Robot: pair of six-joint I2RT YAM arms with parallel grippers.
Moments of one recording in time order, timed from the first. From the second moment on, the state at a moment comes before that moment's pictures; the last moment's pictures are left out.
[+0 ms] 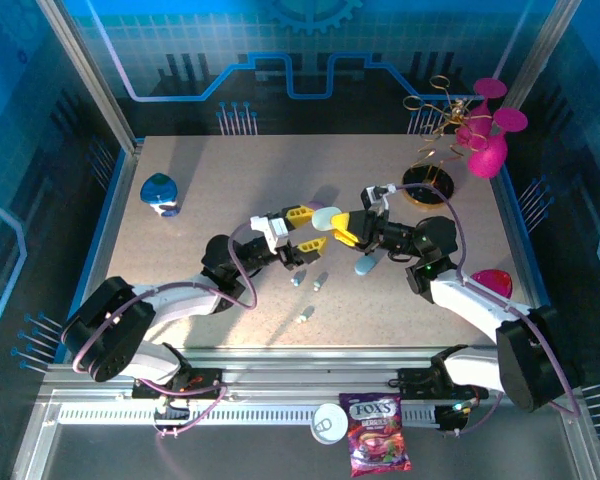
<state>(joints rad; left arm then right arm) -0.64 1.43 0.56 1.25 0.52 -0.05 0.38 1.24 0.57 1.04 -0.98 1.68</state>
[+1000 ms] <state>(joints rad) -0.64 1.46 0.59 1.29 0.55 -0.07 0.38 1.23 0.57 1.06 -0.98 1.69</state>
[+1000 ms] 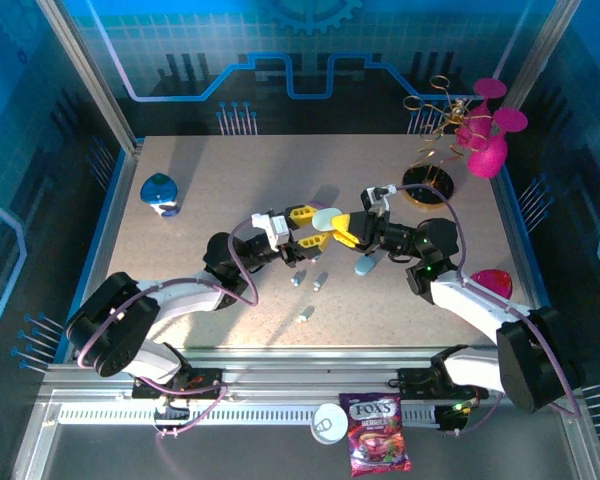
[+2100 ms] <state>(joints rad) -0.53 1.33 0.61 0.93 0.71 -0.36 0.39 0.89 0.81 -0.09 -0.74 0.33</state>
